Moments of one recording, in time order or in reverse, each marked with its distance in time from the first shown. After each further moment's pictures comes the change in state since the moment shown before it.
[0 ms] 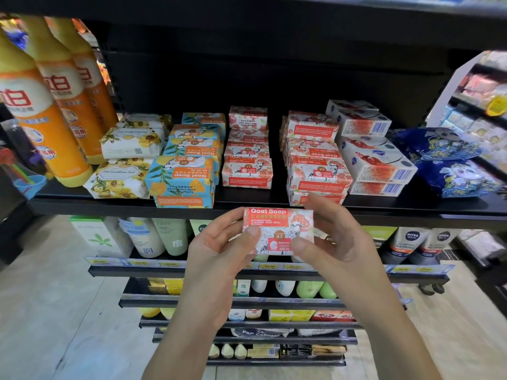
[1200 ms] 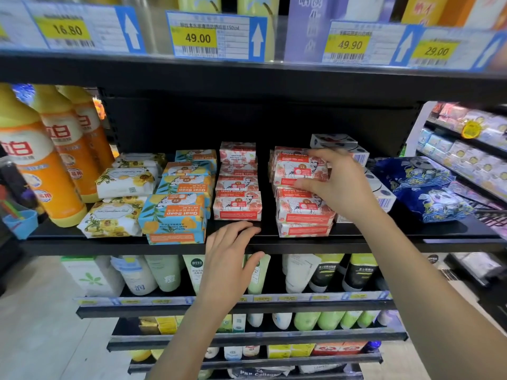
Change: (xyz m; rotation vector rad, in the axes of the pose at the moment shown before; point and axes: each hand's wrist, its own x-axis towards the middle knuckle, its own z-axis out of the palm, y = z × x) left_hand 0.089 -0.042 -0.004 1.271 -0.034 0.761; right_hand 0.152 -0.037 -0.057 -0.855 0.188 -0.149
